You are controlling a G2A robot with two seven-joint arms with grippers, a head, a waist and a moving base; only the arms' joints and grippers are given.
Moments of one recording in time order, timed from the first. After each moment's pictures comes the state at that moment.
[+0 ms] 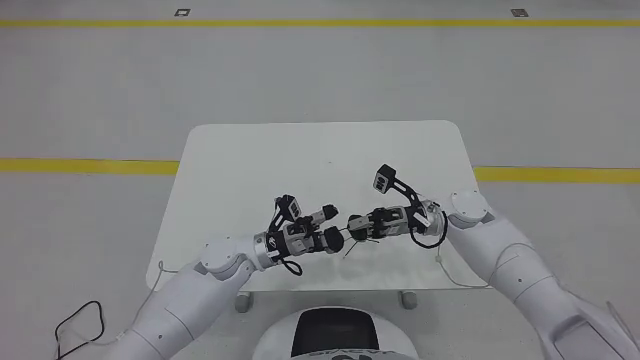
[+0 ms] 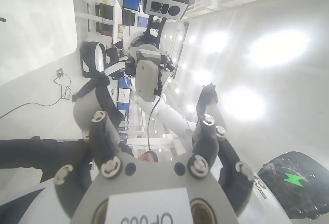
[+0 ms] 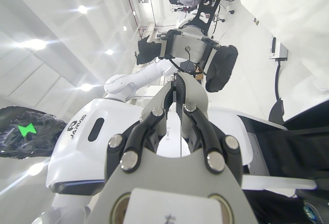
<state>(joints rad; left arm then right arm) 1.38 -1.08 -0.86 -1.40 -0.81 -0.24 -0.84 -1.10 -1.08 0.83 -1.13 0.74 -0.25 1.36</state>
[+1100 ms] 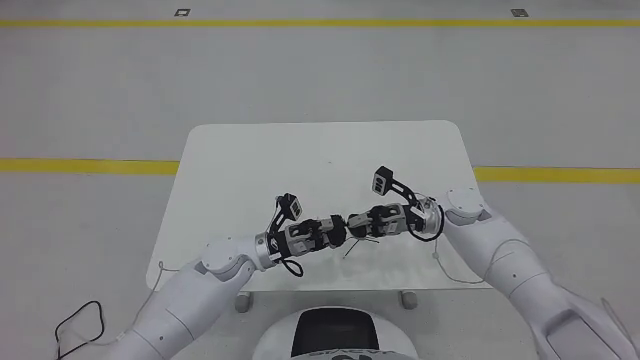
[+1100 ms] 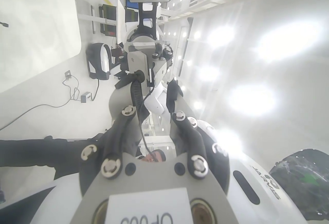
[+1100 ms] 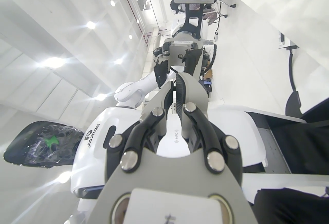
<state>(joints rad) 1.38 -1.08 -0.87 -1.42 -0.75 -0.27 -0.84 -1.08 -1.11 0.83 -1.06 0.75 -0.13 1.38</state>
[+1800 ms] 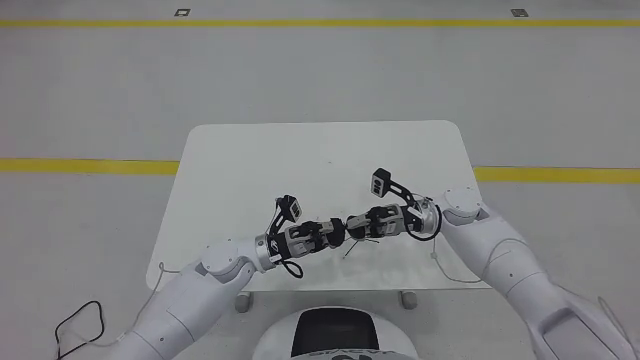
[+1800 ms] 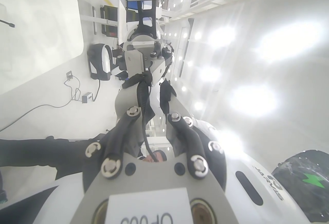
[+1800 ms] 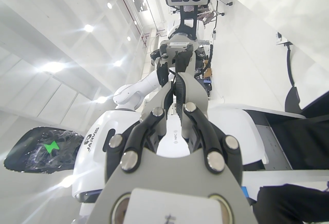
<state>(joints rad) 1.39 -1.08 -0.86 -1.41 -0.74 -0.28 -0.83 -1.07 -1.12 0.83 -1.04 0.72 -0.11 1.39</state>
